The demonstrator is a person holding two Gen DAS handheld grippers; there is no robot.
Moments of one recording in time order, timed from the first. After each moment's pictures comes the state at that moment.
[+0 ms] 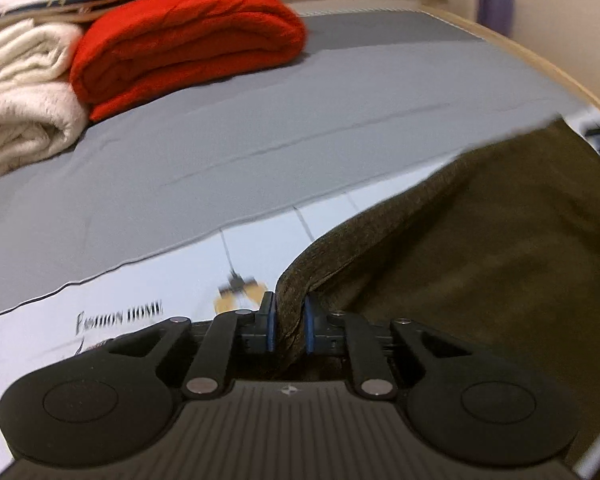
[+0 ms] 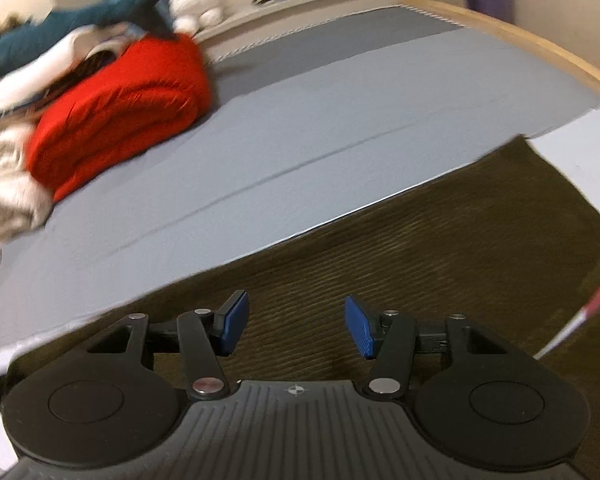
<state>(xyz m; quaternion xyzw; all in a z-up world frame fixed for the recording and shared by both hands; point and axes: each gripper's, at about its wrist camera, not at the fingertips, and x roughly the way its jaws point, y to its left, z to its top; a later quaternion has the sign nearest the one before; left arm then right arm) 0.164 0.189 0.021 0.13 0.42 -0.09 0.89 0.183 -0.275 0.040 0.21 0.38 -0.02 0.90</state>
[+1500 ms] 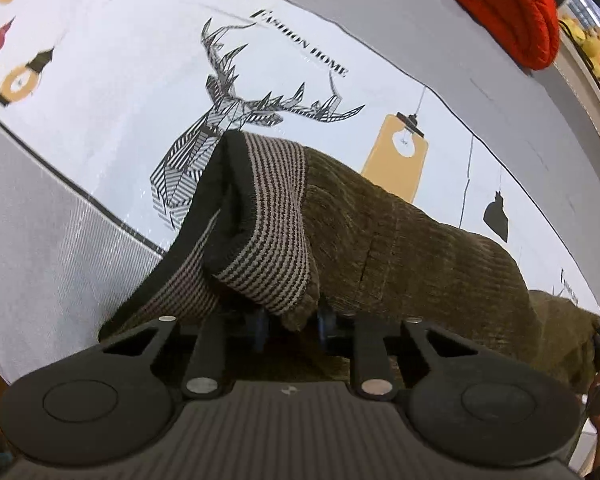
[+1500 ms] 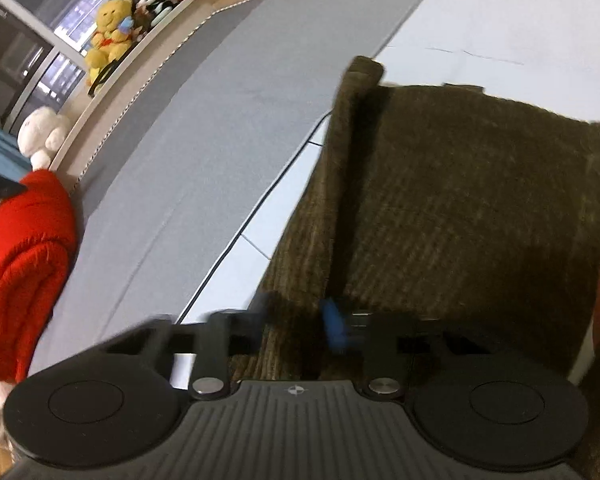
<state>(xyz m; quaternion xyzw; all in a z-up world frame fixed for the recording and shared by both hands) 0.064 0.312 -0.044 -0.27 0.55 0.14 0.78 0.257 -0.418 -0.088 0.41 0.34 -0.15 0.83</state>
